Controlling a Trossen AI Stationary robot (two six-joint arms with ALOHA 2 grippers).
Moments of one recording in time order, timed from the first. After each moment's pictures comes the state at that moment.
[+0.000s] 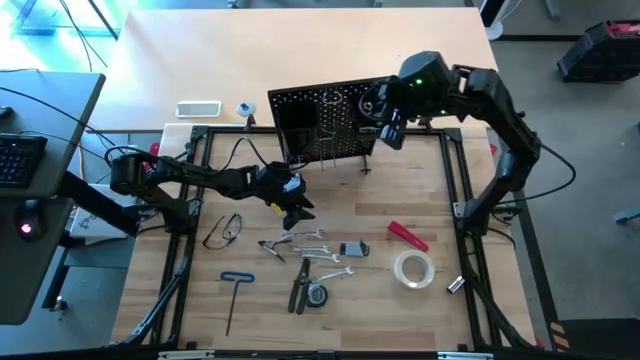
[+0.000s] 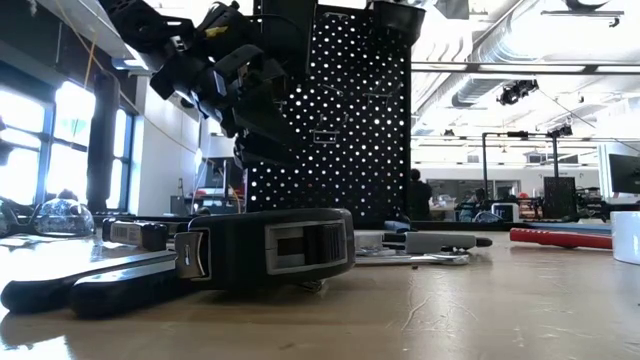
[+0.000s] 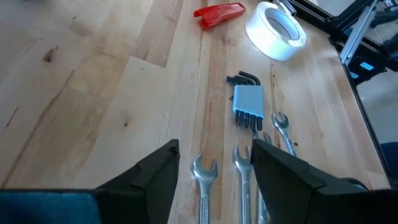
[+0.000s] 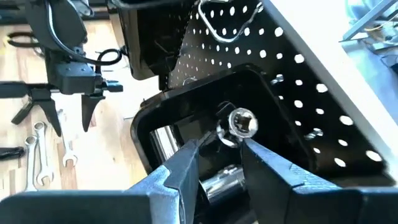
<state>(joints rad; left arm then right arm) 0.19 1.53 0.75 0.15 0.31 -0.26 -0.35 1.68 2.36 -1.43 0.16 -0.18</state>
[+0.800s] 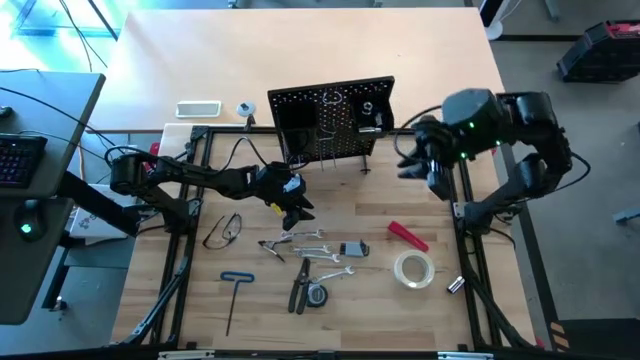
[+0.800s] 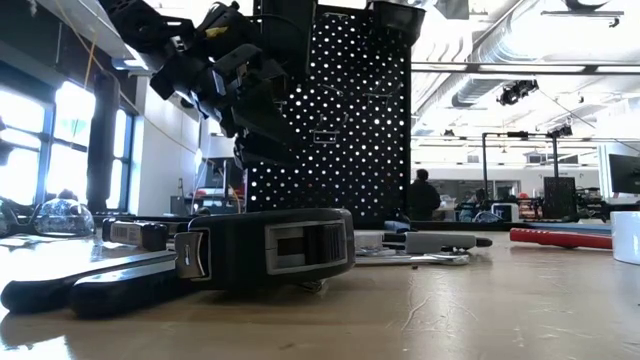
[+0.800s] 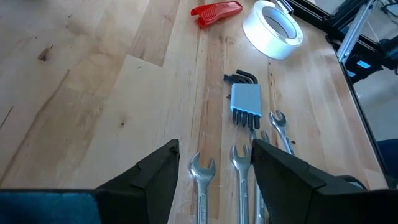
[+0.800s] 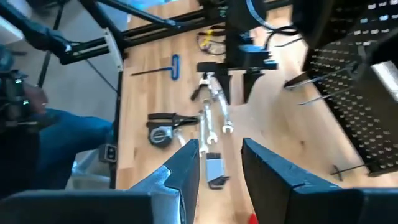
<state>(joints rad) 0.19 1.53 0.75 0.15 0.33 -0.26 0.00 1.52 2.34 -1.57 -0.10 0.22</state>
